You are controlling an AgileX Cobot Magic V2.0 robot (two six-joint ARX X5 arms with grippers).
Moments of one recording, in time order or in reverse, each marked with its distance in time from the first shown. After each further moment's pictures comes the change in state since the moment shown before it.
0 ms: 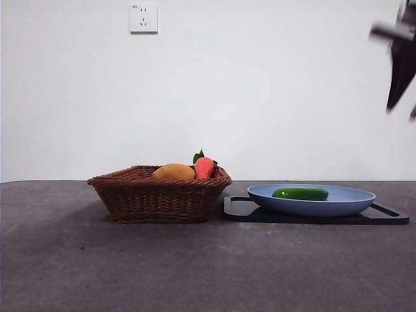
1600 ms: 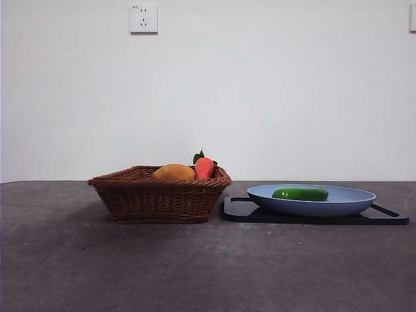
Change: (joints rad) left arm 0.002 0.000 0.000 -0.055 -0.035 0.037; right arm 0.162 -0.857 0.005 -0.510 -0.128 -0.090
